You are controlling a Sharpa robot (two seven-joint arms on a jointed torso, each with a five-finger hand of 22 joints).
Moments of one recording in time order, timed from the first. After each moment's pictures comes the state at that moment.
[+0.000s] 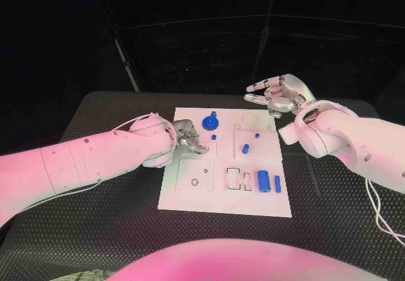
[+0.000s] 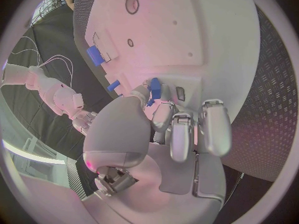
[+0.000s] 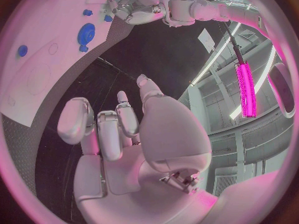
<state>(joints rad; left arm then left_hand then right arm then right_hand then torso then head) 1.09 -0.70 0.02 1.47 -1.21 -0.09 -0.53 1.23 -0.05 0.27 0.14 0.05 0.96 0.02 0.64 0.69 1.37 -0.05 1.27 1.10 1.47 -0.11 1.57 1.31 0.07 1.46 0.01 1.34 1.31 1.09 -0.77 0.15 1.45 -0.77 -0.41 0.13 1.31 -0.04 0.00 0.09 0.30 0.88 0.17 0.17 0.07 1.34 0.08 1.35 1.25 1.47 0.00 1.50 1.31 0.09 1.35 0.11 1.35 1.08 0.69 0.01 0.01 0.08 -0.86</state>
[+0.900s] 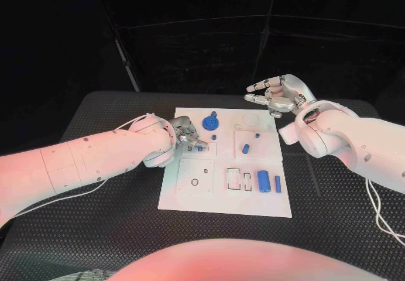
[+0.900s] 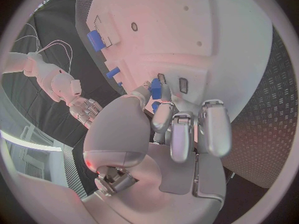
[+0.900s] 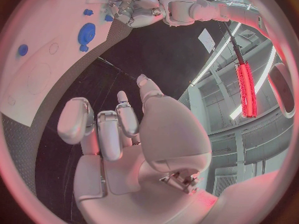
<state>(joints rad) 1.09 -0.70 0.02 1.47 -1.13 -0.20 -0.54 1.21 -0.03 0.30 0.14 0.04 0.97 0.01 0.66 0.70 1.38 -0.06 1.27 1.11 1.47 -0.11 1.57 1.31 0.07 1.46 0.01 1.34 1.31 1.09 -0.77 0.15 1.45 -0.77 -0.41 0.13 1.31 -0.04 0.00 0.09 0.30 0.88 0.17 0.17 0.07 1.34 0.08 1.35 1.25 1.47 0.00 1.50 1.31 0.09 1.35 0.11 1.35 1.08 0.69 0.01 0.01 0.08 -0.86</state>
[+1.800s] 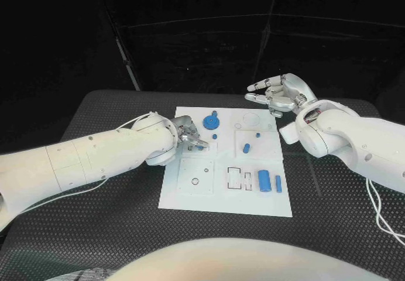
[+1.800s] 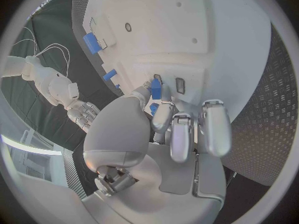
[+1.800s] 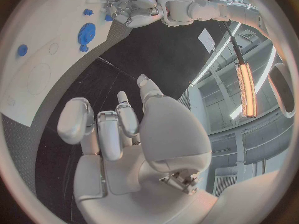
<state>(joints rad) 1.09 -0.68 0.02 1.44 -1.16 -0.17 -0.54 1.21 -0.03 0.30 0.14 0.04 0.97 0.01 0.67 0.71 1.38 -0.06 1.27 1.11 1.47 -0.11 1.57 1.31 0.07 1.46 0.01 1.34 1.31 1.09 -0.77 0.15 1.45 -0.77 -0.41 0.13 1.31 -0.04 0.00 0.10 0.30 0.88 0.17 0.17 0.07 1.34 0.08 1.35 1.25 1.47 0.00 1.50 1.31 0.09 1.35 0.11 1.35 1.08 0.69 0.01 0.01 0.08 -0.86</state>
